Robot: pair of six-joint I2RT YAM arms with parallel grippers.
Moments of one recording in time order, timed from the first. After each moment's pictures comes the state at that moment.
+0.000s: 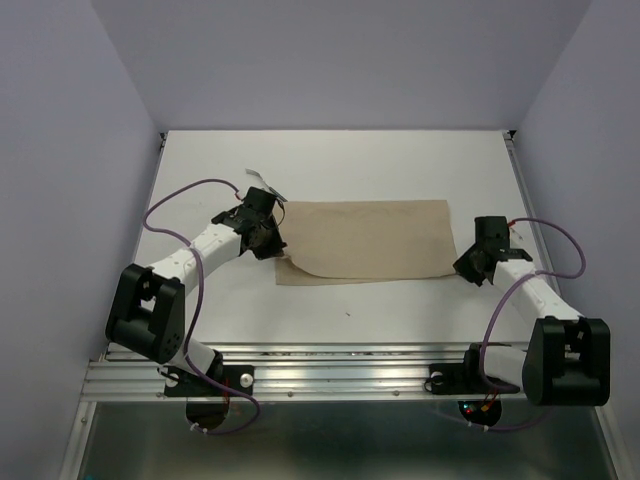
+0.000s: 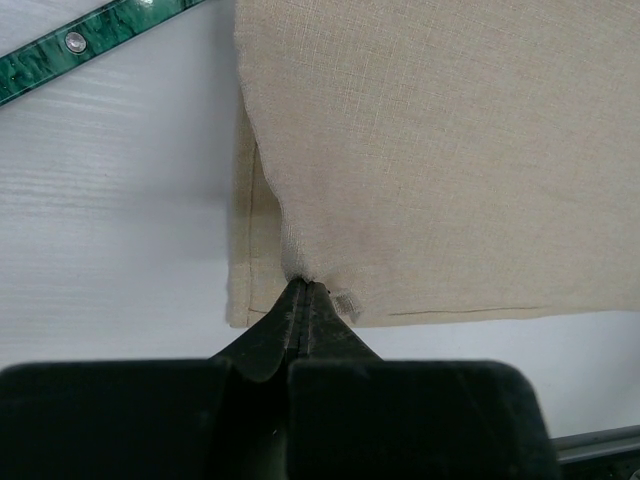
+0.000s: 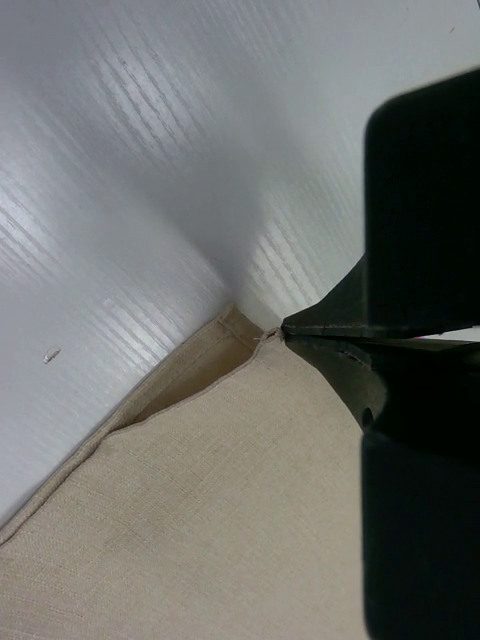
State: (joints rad) left arm -0.43 1.47 0.96 -0.52 -0.02 -0.72; right arm -0.03 1.19 0.63 -0.48 0.18 0.78
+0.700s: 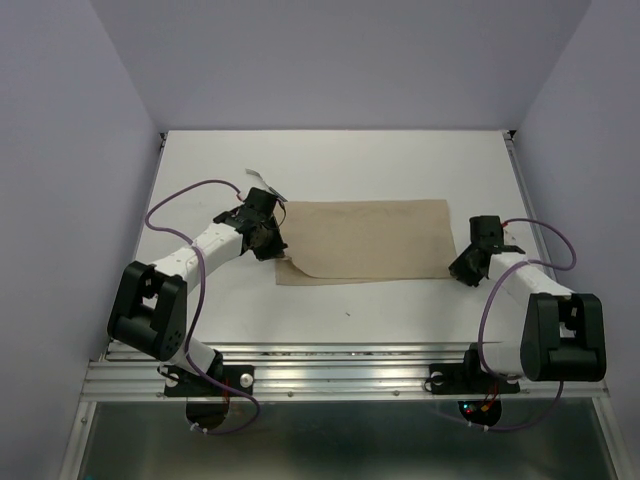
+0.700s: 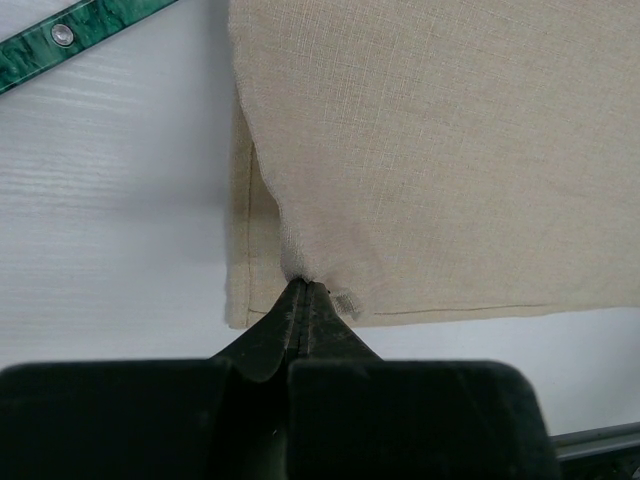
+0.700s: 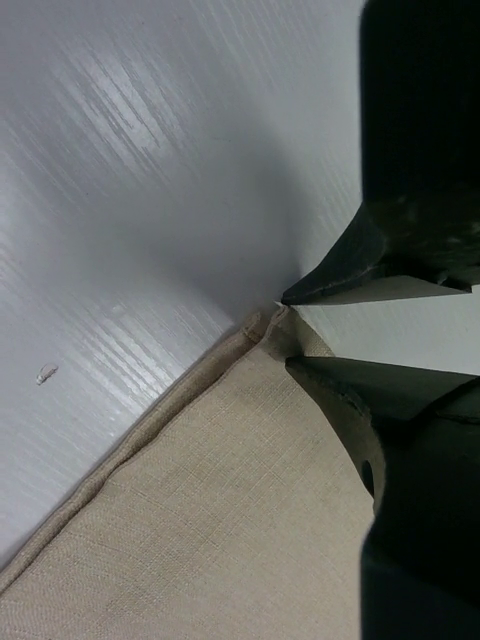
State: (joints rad) left arm -0.43 1.49 0.96 -0.52 -0.01 -0.72; right arm -0.03 1.31 0.62 -0.42 0.16 0.76
